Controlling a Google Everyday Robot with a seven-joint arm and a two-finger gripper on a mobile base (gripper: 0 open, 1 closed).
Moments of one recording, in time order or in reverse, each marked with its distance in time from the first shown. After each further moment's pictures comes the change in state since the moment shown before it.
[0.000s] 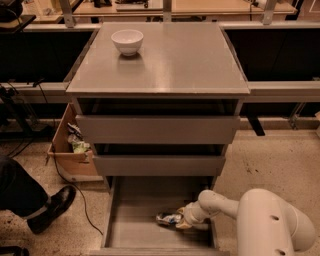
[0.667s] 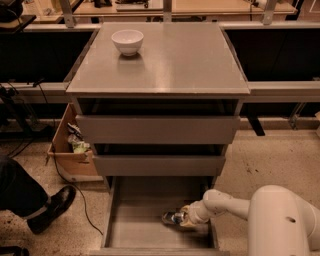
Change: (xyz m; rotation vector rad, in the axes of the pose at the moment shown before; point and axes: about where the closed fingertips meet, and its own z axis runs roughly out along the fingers) arm -0.001 0.004 -0.041 0.049 0.028 0.001
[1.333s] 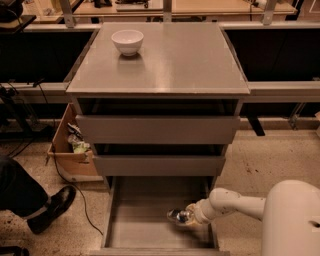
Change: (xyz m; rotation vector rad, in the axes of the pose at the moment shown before) arm -0.005 0.012 -0.058 0.032 0.036 0.050
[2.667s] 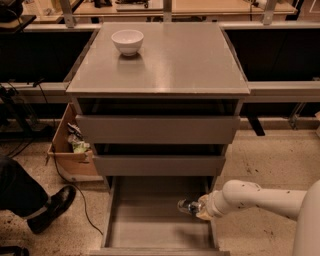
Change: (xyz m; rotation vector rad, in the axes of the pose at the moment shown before) arm -0.021 0.004 -0.116 0.090 0.056 0.115
